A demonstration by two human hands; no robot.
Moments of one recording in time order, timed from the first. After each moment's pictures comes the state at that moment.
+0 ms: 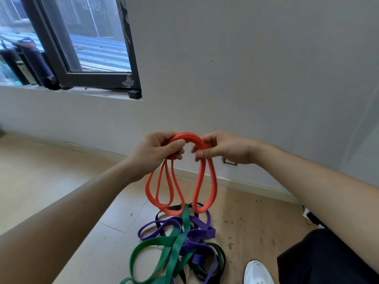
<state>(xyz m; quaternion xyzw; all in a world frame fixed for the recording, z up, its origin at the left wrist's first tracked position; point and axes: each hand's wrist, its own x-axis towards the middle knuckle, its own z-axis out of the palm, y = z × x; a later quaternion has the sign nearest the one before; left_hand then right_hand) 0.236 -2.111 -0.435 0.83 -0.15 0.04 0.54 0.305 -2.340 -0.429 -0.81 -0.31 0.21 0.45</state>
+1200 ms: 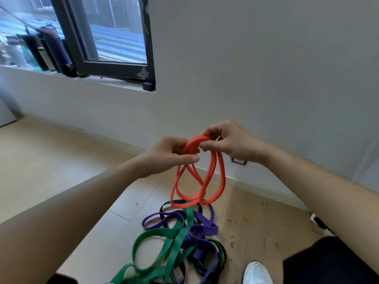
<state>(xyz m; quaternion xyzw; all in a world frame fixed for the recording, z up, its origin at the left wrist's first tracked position) 0.237 -2.099 -0.457 0.86 -0.17 -0.01 0.48 0.292 -2.317 -0.421 -0.86 -0.37 0.04 0.36</state>
